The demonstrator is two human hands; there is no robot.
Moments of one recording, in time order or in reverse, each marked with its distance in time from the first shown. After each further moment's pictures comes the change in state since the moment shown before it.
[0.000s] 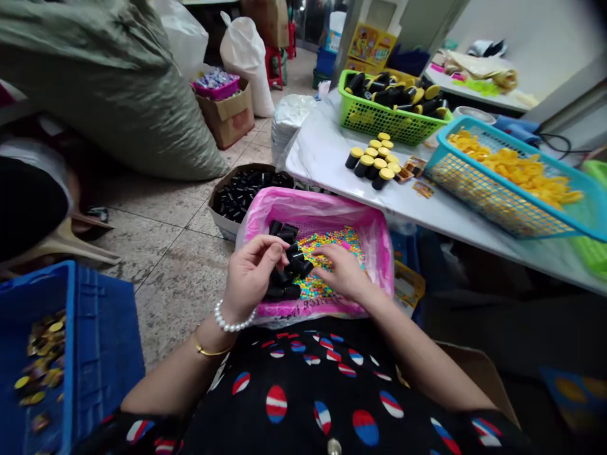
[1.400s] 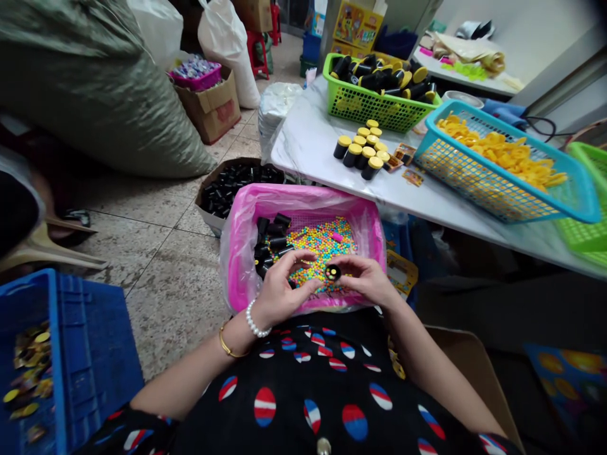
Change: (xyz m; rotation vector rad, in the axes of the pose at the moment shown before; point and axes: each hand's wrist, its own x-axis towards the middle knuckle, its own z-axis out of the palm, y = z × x) left_hand -0.020 -0.038 0.041 0.199 -0.312 0.018; right_hand -0.053 0.038 -0.020 0.762 -0.073 0.265
